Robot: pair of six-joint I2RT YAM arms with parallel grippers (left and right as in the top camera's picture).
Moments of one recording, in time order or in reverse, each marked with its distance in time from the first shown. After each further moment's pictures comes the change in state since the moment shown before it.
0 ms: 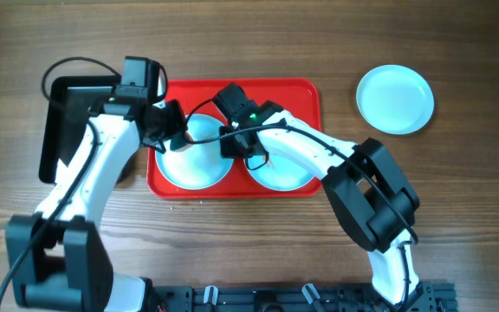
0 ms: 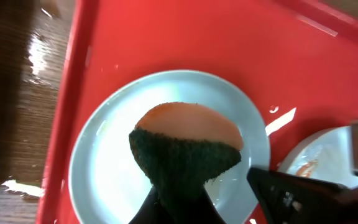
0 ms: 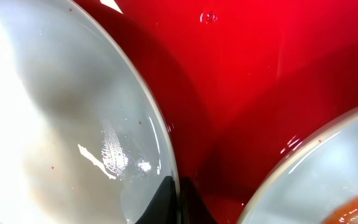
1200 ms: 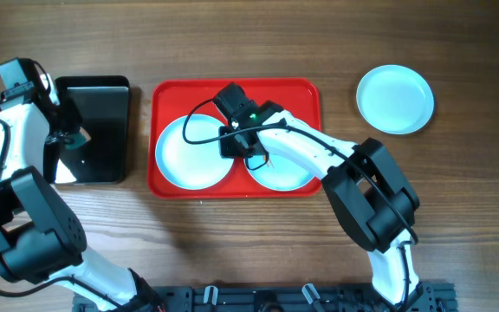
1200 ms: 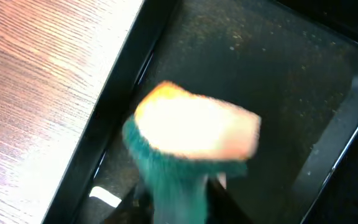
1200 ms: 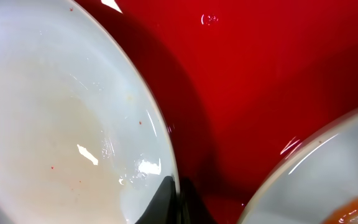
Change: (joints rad) left arm 0.533 0.234 0.143 0.101 -0.192 0.403; right arm 0.000 0.000 0.000 0.002 0.000 -0.004
